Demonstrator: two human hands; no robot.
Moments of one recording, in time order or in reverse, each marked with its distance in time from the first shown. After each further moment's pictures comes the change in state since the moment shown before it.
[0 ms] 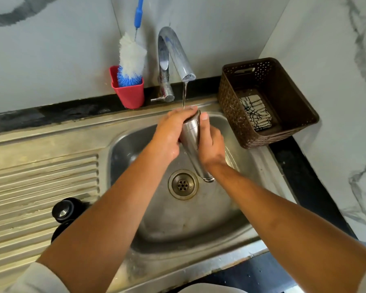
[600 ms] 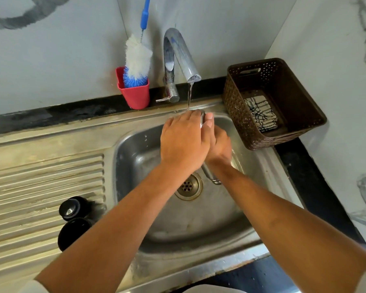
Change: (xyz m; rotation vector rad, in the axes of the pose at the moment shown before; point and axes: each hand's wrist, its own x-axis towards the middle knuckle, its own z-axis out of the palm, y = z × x) left_hand -0.034 -0.015 0.001 1.422 0.190 0.793; right_hand 0.006 0.003 0.004 -0.163 0.080 0.002
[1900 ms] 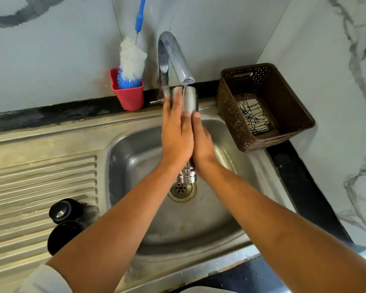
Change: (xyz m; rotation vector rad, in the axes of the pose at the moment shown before) left_hand 0.015 -0.007 0.040 -0.833 0.223 -0.227; right_hand -0.015 -0.035 0.001 0.523 -0.221 0.317
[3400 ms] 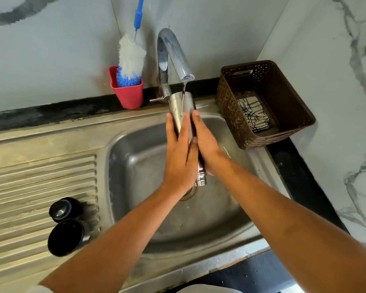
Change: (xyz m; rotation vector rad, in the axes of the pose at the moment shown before) left_hand -0.056 -0.020 -0.008 0.012 -0.209 0.014; right_hand 0.009 -0.005 -0.018 0.017 -0.169 0.144
